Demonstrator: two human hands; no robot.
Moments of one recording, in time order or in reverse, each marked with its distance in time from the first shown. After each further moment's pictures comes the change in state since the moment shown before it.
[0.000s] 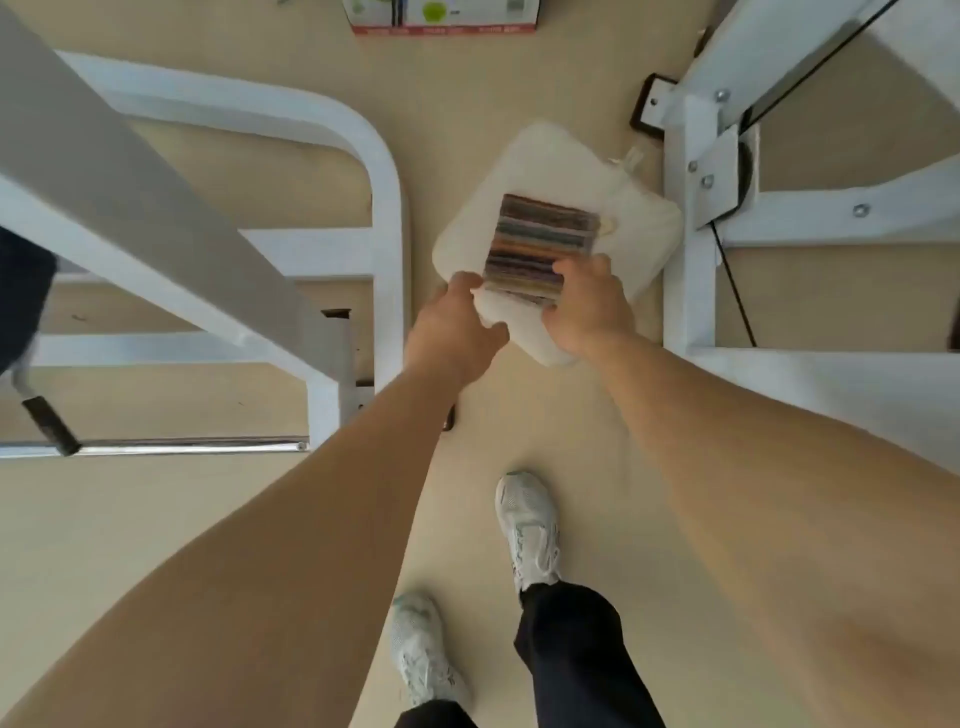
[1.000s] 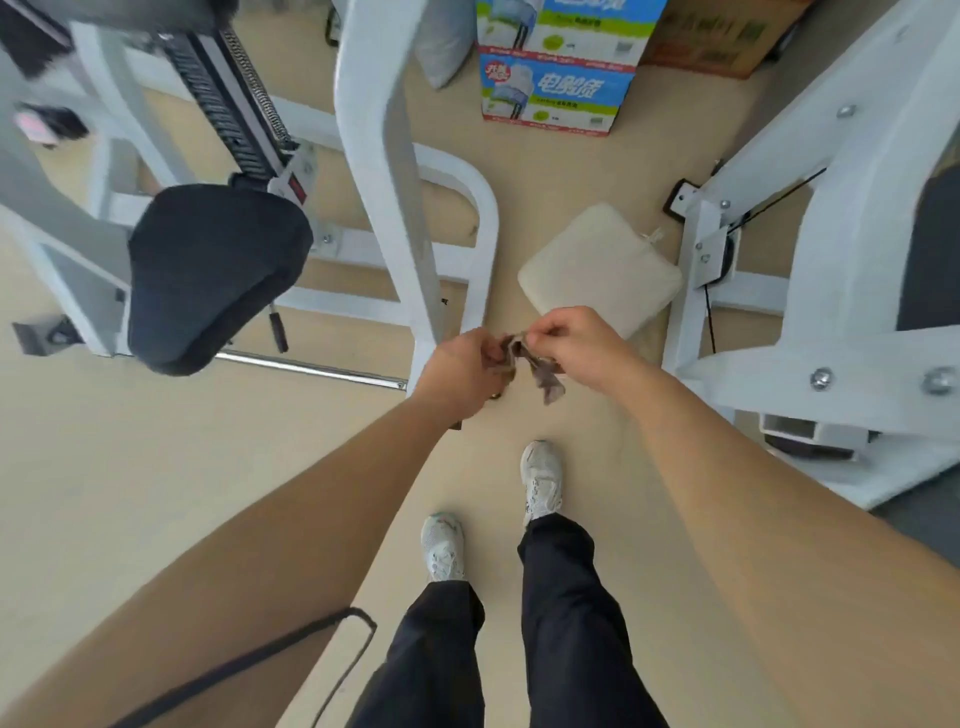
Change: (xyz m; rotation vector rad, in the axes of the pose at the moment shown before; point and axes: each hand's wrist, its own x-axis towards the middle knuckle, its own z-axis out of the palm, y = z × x) left_hand -0.210 0.003 -0.140 -0.078 -0.026 -0.075; right_hand -0.226 -0.127 -0.130 0.481 -0.352 -0.167
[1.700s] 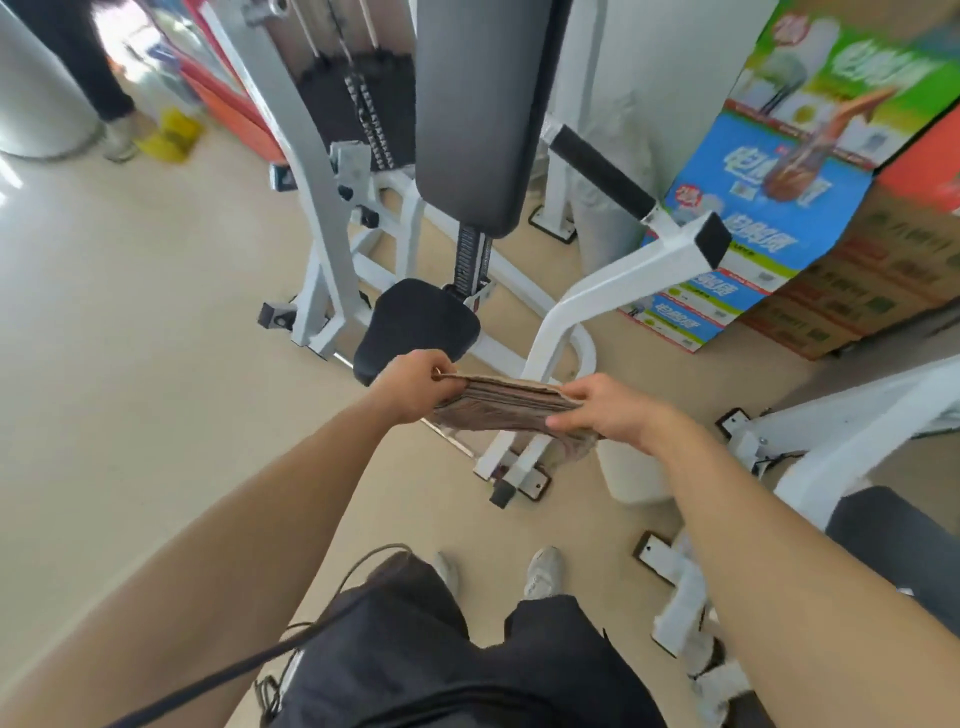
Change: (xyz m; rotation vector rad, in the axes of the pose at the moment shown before) left_hand -0.242 0.017 -0.273 -0.014 0.325 -0.126; right_hand -0.160 -0.269 -0.022 -0.366 -0.489 -0.141
